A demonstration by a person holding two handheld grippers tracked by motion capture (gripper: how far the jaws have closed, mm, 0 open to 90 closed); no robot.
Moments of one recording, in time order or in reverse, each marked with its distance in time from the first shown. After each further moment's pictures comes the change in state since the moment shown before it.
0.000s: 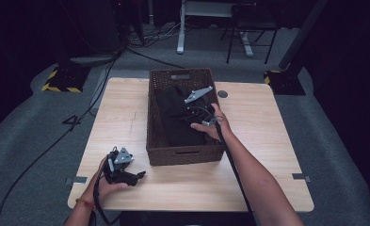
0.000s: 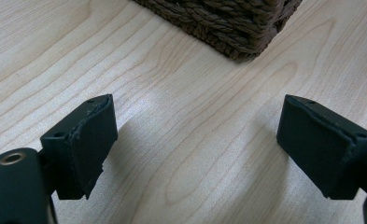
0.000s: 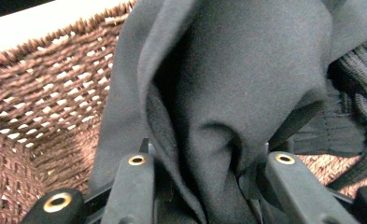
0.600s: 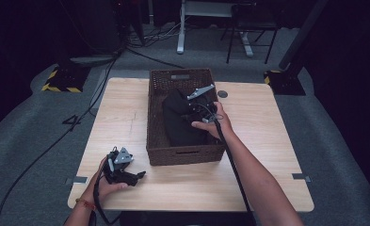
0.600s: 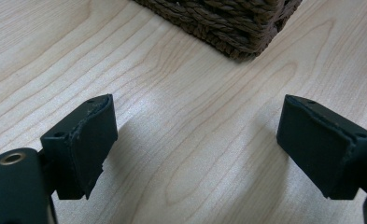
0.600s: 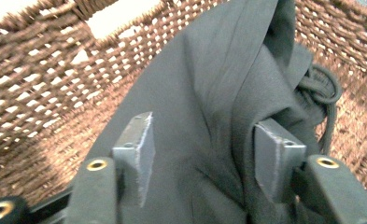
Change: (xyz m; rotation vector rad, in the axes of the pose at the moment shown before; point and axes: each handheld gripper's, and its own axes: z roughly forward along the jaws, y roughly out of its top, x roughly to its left) left arm 0.000 0.000 0.000 0.000 -0.001 -0.002; right arm -0.010 -0.002 0.001 0.039 -0.112 0.095
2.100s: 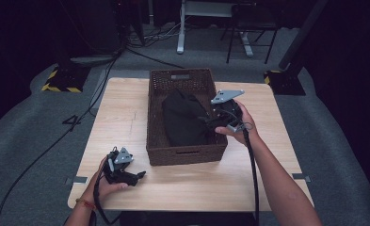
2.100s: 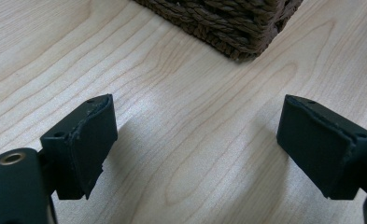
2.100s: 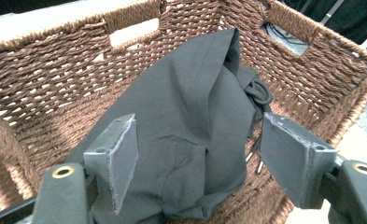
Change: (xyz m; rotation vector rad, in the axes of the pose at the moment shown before) left arm 0.000 0.000 0.000 -0.003 0.002 -0.004; right arm -0.004 -0.032 -0.085 -0.163 -0.048 -0.107
